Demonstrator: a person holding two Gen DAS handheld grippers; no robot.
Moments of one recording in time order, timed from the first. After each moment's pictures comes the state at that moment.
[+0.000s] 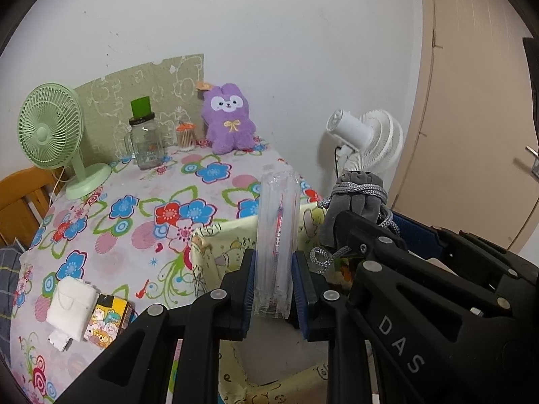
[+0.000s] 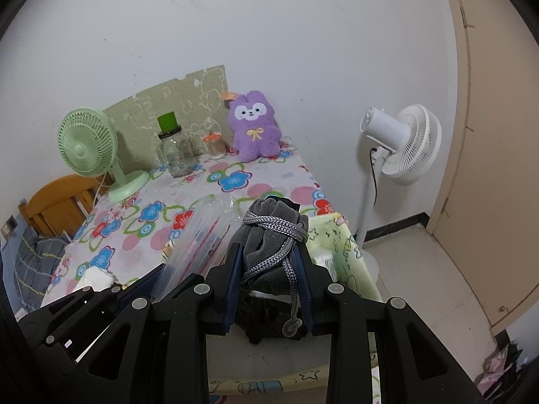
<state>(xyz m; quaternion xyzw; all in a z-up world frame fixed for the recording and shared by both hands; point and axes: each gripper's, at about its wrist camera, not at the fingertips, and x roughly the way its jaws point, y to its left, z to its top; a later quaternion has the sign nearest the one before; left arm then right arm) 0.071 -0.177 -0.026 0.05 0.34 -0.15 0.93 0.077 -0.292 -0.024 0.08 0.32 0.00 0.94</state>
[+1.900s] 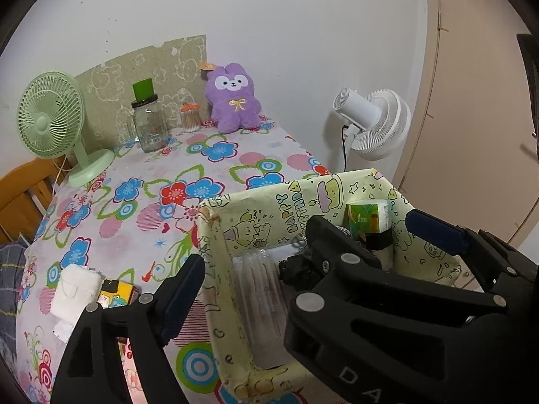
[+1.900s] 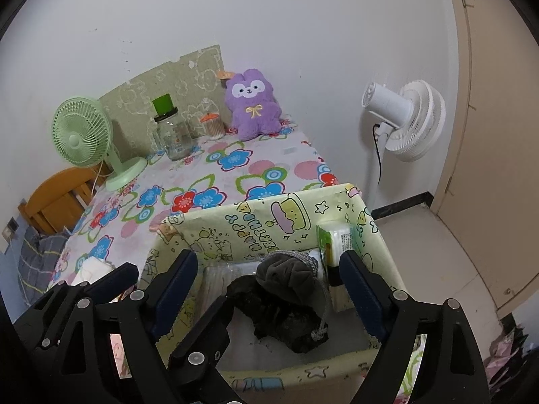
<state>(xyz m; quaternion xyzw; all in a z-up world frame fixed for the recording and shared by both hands) 0.071 -0.167 -0.040 0.06 0.37 -0.15 0.92 0.081 -0.285 -0.045 0.10 0.35 0.00 0.93</state>
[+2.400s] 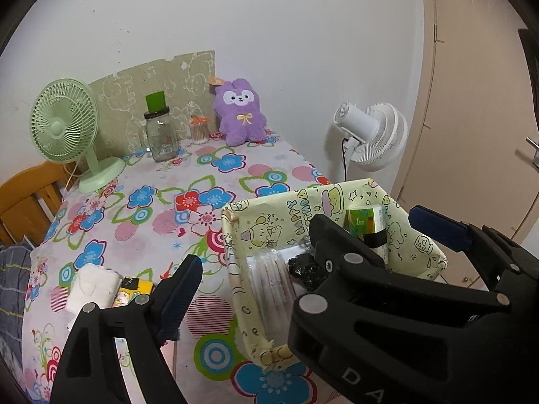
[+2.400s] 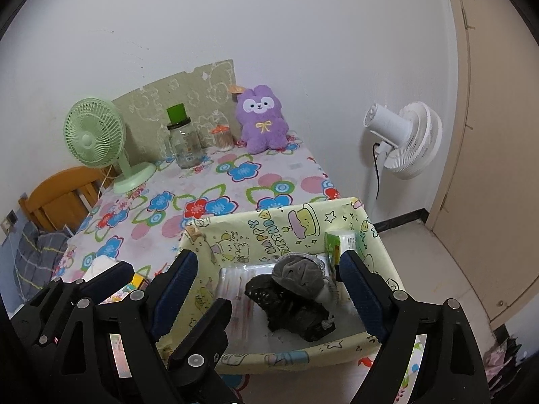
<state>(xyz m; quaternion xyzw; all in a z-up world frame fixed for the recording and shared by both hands) 0.048 -0.146 -0.022 0.05 0.34 -0.15 0.93 0.057 -0.263 -0.023 0.07 0.33 0.00 0.94</state>
